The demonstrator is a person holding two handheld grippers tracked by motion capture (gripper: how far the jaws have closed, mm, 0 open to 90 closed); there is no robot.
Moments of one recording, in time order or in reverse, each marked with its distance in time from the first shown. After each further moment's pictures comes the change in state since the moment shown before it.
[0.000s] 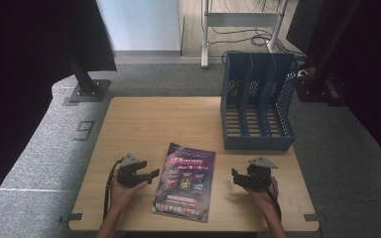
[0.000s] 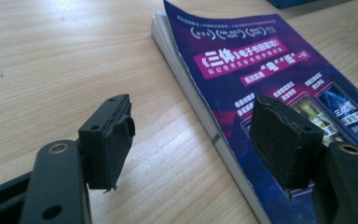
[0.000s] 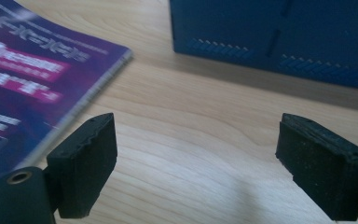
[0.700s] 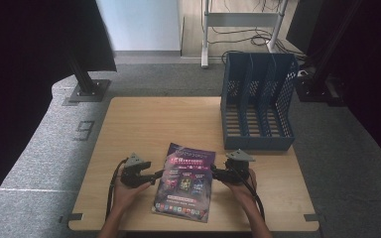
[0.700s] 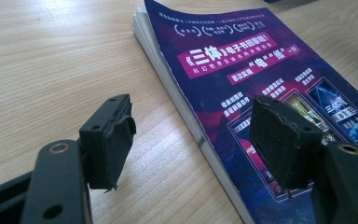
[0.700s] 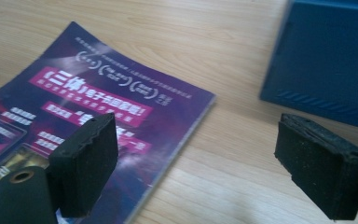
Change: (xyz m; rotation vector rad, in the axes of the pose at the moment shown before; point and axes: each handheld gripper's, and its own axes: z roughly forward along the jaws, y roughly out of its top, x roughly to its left) left arm -0.008 0.001 0.008 0.019 -0.020 0.029; right arm 0.057 0.027 0.022 -0.034 0.096 -0.036
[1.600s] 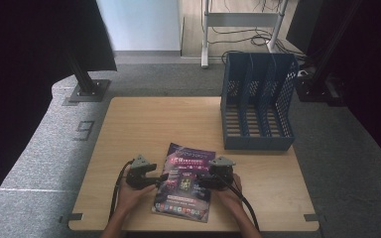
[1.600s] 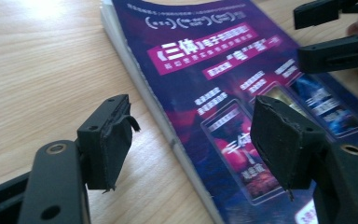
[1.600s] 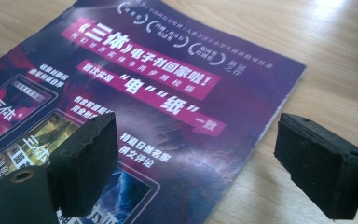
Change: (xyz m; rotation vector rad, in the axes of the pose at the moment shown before) left arm -0.013 0.000 0.010 0.029 -0.030 0.031; right arm 0.037 -0.019 0.032 0.086 0.072 -0.066
